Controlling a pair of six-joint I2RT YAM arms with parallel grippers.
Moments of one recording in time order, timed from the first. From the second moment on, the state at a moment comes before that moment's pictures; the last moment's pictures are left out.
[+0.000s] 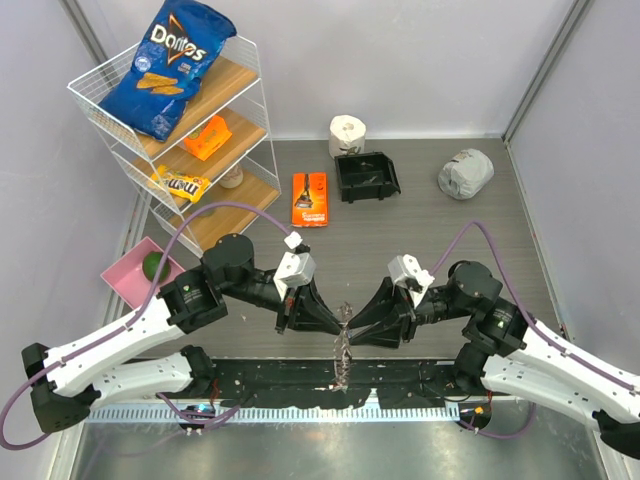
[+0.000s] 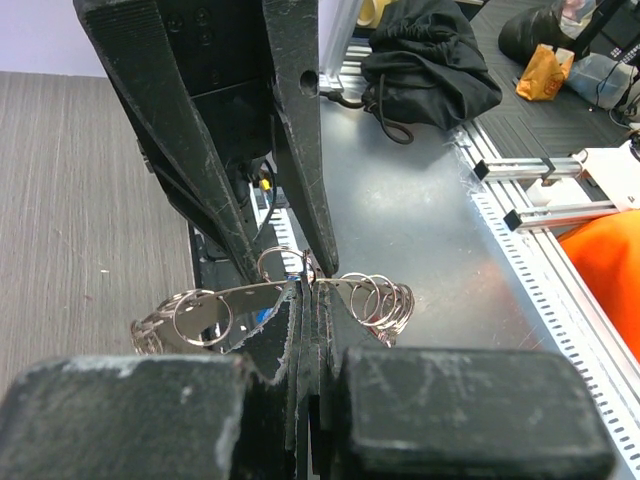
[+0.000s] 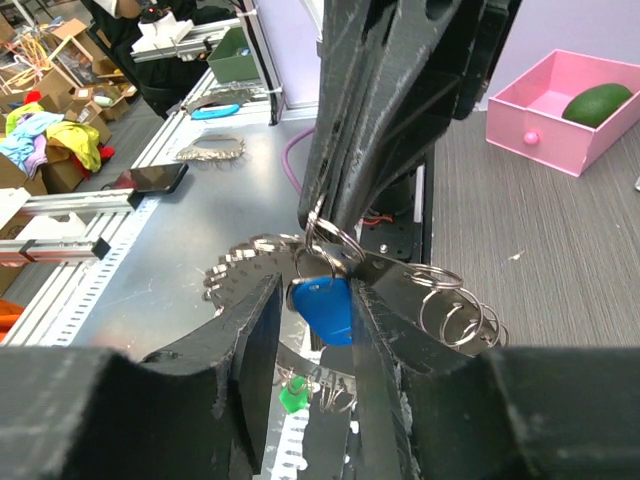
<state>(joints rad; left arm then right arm) -1.02 0.91 0.93 -0.14 0.86 -0.15 0.96 0.62 0.63 0.05 -0.78 0.25</state>
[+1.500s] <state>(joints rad) -1.15 0.93 1.00 -0.39 0.60 0.13 1.00 0.62 0.69 -0.14 -0.65 0.25</state>
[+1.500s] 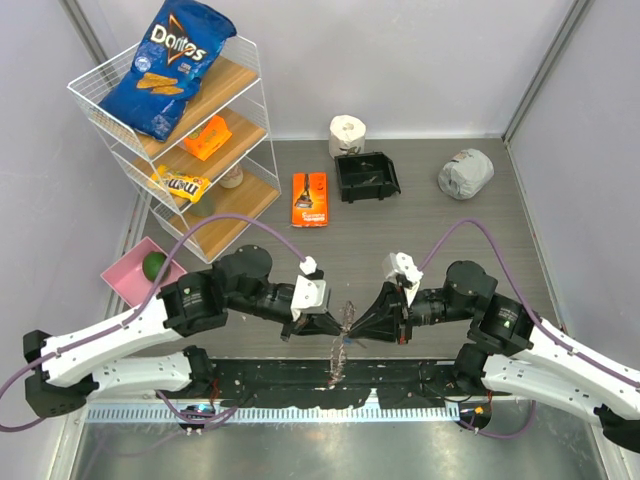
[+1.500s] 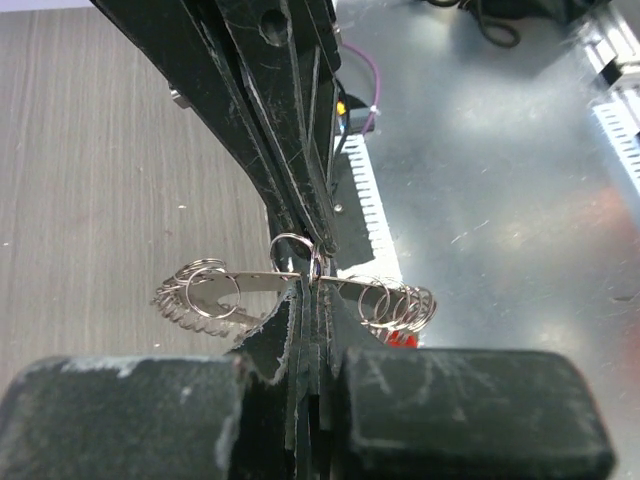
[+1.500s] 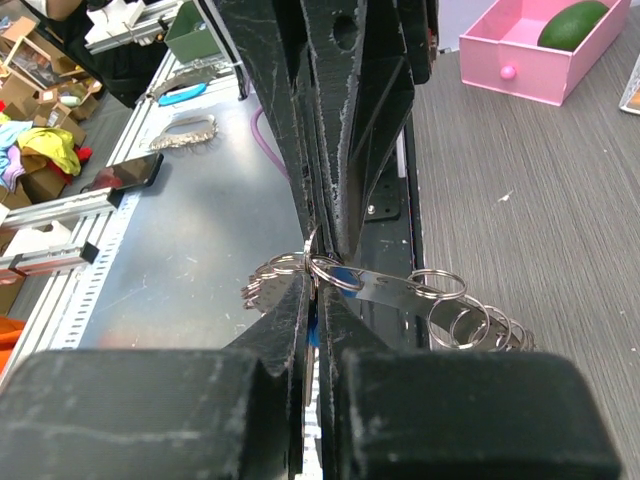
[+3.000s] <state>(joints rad) -1.25 0.96 1.02 -0.54 0.27 0.27 1.00 0.70 0.72 -0.22 -0.53 0.27</state>
